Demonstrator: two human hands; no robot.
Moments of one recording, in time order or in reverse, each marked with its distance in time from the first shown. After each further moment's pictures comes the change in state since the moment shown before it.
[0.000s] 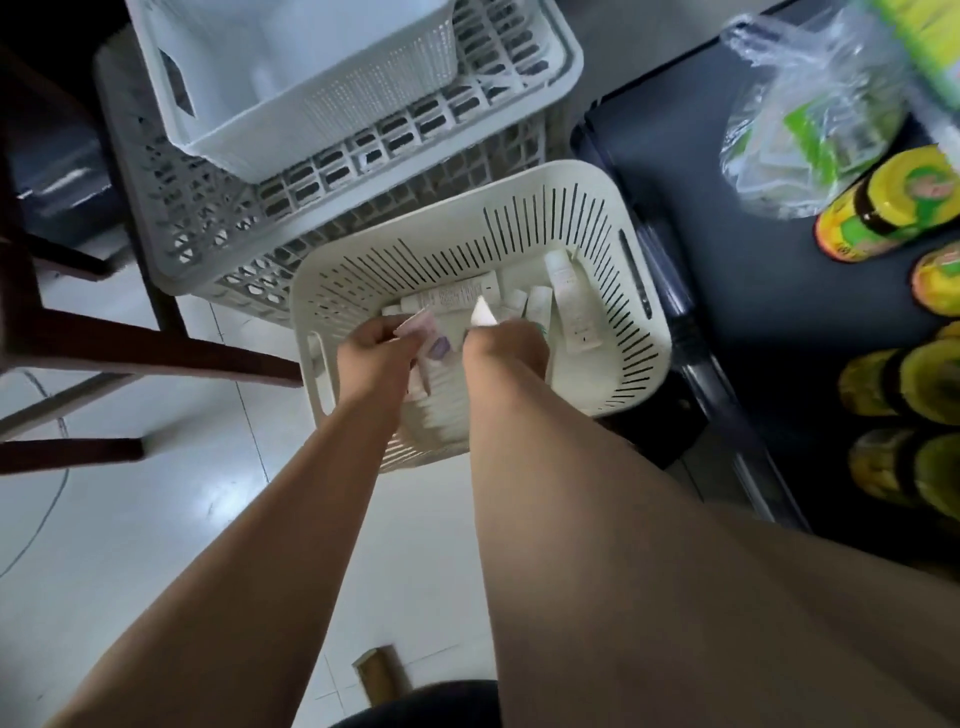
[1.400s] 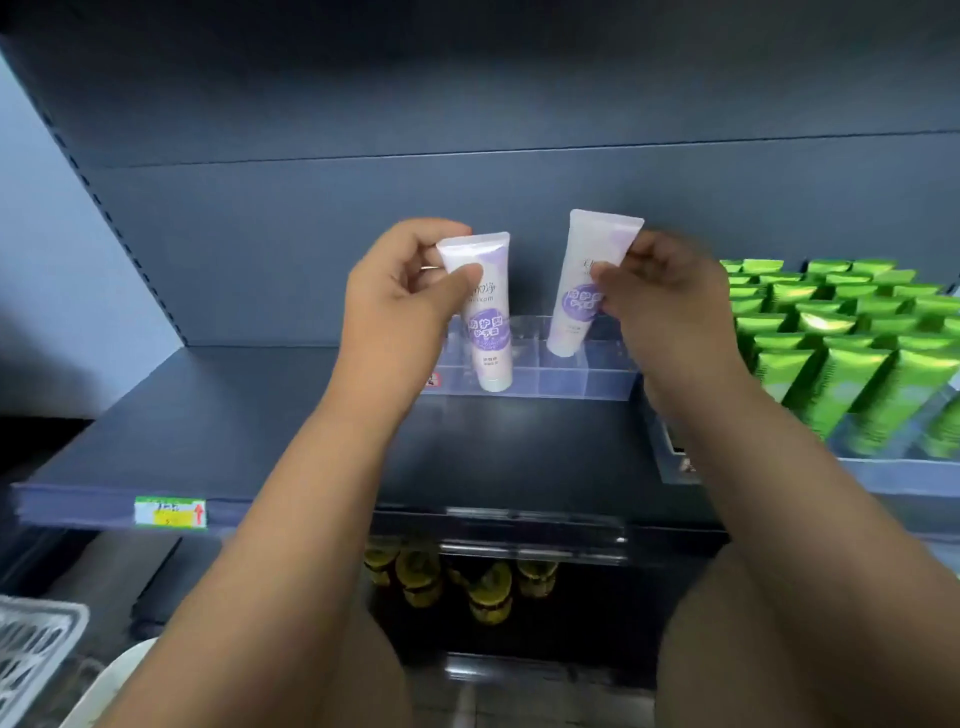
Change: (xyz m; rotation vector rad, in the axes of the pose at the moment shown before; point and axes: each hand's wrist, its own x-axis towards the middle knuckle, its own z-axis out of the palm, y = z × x) left_hand -0.524 0.271 0.129 -0.322 -1.403 1.253; right_hand -0.421 0.179 -0.491 0.791 1.348 -0.902
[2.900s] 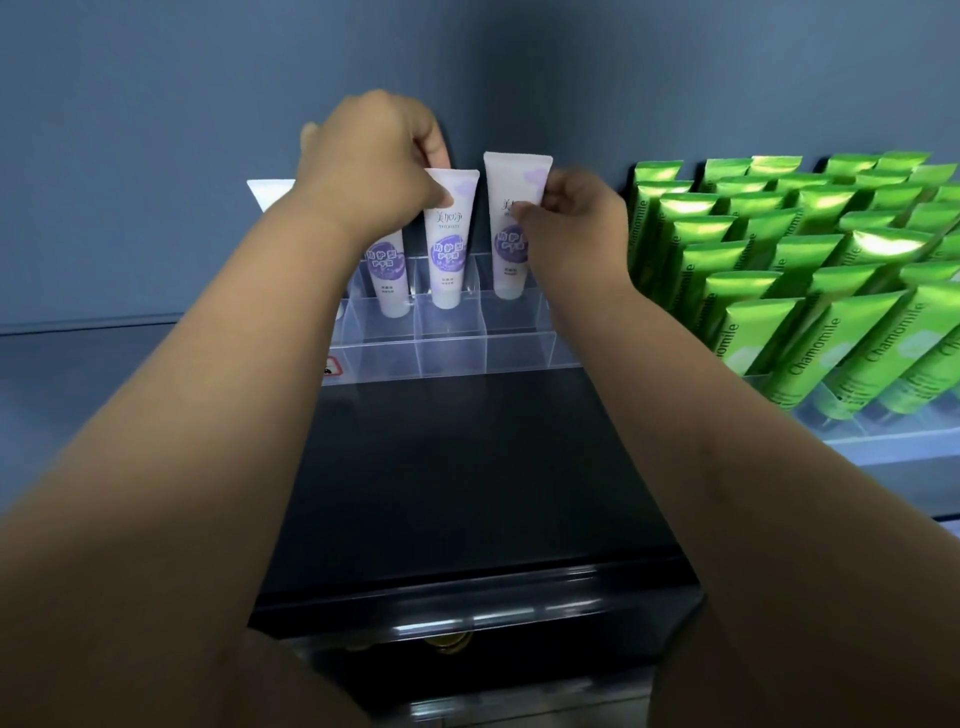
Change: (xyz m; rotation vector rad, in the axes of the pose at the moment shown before) left_hand 0.178 -0.145 0.070 0.935 -0.334 0.144; right_hand 0.117 0.146 0.061 -0.181 0.163 0.149
